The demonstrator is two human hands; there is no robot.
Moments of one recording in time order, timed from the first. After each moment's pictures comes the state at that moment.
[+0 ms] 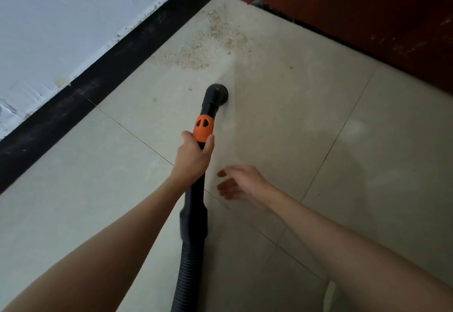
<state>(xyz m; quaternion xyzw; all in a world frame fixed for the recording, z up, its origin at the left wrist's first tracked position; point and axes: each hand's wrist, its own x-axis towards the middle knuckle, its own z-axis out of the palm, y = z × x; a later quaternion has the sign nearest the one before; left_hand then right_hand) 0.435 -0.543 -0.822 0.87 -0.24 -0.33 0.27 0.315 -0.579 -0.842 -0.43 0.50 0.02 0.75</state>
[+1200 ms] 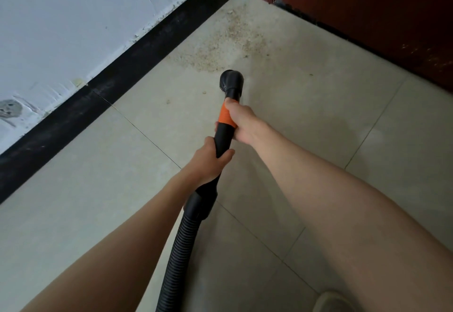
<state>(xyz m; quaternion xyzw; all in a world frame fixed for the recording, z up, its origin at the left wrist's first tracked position) 0.447 -0.558 -0.811 0.84 -0.31 -0.42 0.18 0.426 -0.679 -0.823 -0.32 0.54 -0.10 0.77</state>
